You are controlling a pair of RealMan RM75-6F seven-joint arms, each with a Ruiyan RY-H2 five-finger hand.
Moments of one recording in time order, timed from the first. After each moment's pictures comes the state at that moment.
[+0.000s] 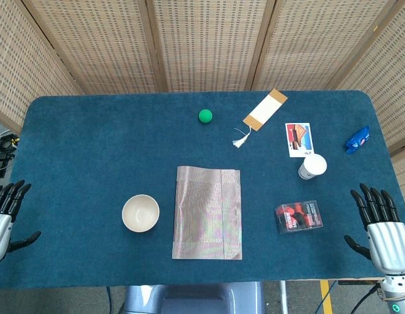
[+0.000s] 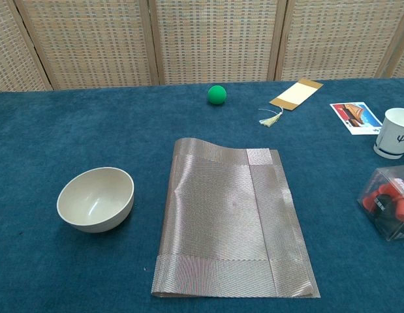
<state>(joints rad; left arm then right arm) -0.07 -1.09 -0.01 -1.64 1.57 1.53 0.03 0.04 -1.13 0.05 -1.59 -1.65 1.63 -0.08</state>
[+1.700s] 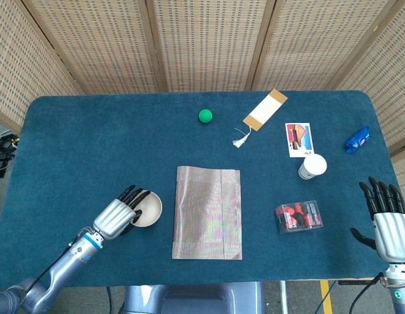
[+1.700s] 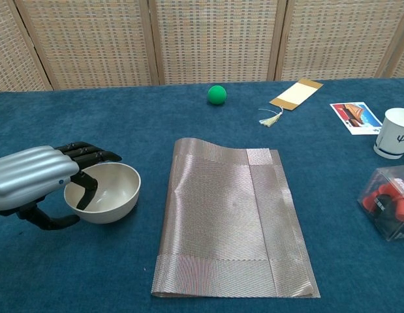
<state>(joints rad) -0.49 -1.53 0.00 -1.35 1.67 1.05 0.25 0.07 -1.14 0.09 -1.56 -1.54 1.55 -0.05</state>
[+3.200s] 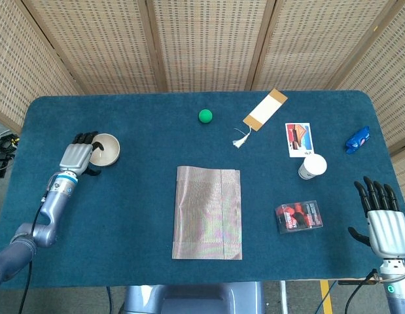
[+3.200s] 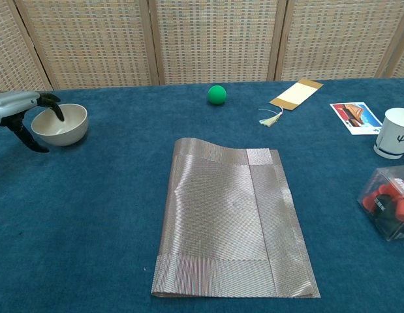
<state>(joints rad) -0.72 -1.69 -0.19 -0.64 1.32 0.73 -0.22 0.10 -1.17 0.10 -1.54 -1.50 1.50 -0.11</state>
